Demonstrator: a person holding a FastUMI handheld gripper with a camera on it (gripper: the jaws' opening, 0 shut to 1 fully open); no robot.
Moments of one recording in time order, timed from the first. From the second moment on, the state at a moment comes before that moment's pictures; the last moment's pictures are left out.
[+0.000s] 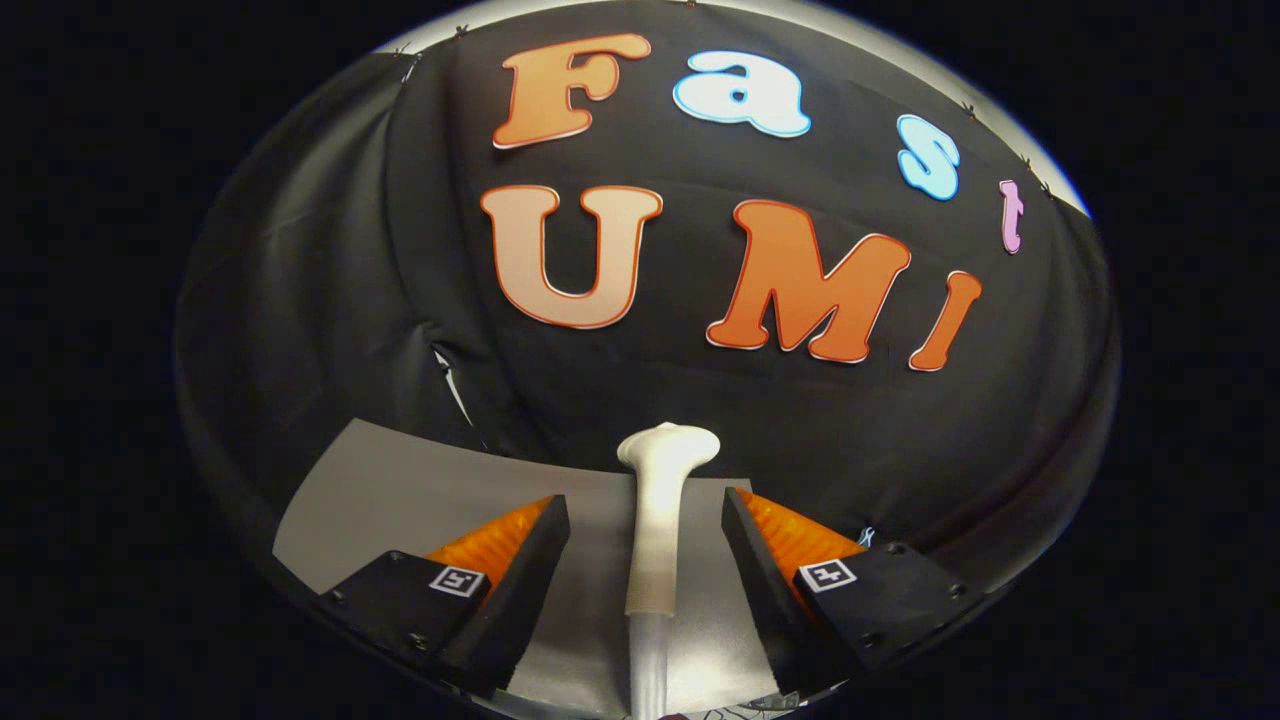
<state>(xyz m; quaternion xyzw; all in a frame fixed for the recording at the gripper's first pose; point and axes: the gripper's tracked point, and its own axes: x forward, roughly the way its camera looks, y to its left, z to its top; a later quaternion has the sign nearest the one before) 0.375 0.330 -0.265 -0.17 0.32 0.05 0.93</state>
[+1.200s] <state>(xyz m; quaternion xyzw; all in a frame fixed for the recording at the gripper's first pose) 0.413 0.303 -0.353 -0.07 0.42 0.01 0.91</state>
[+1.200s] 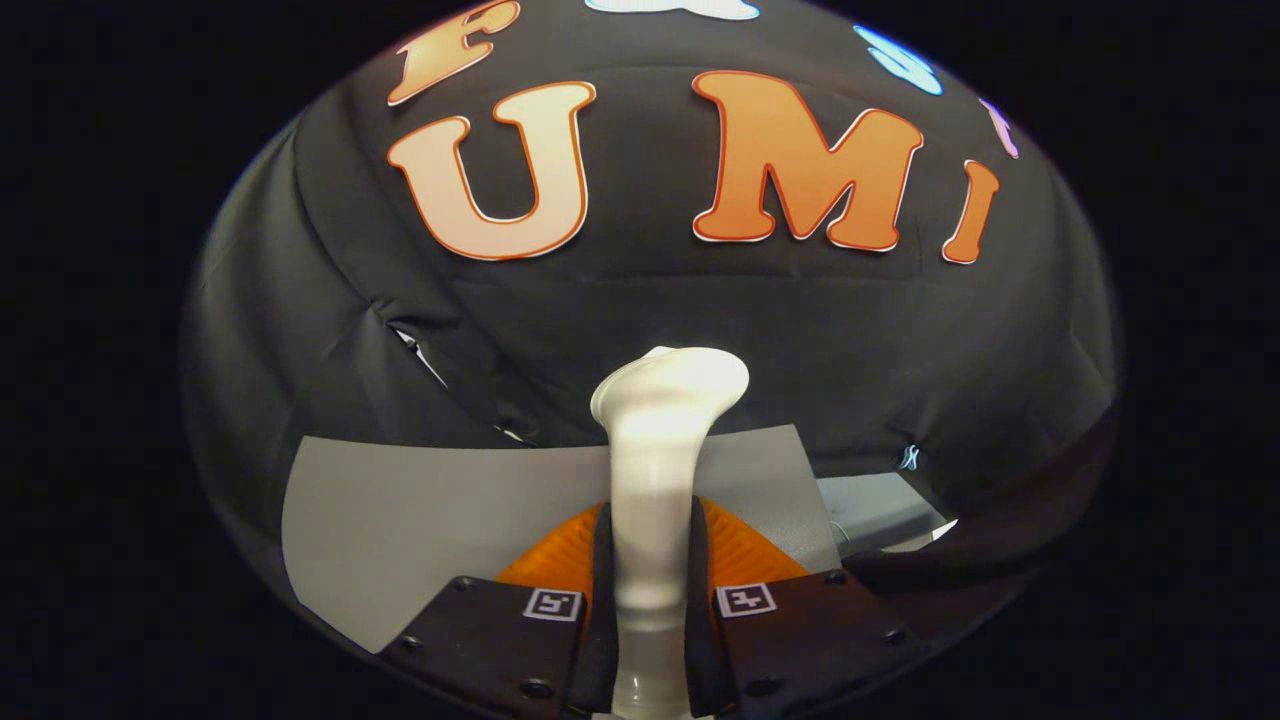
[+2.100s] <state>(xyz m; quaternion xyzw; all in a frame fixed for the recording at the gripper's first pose) 0.234 0.348 -0.173 -0.04 0.24 0.17 0.95</state>
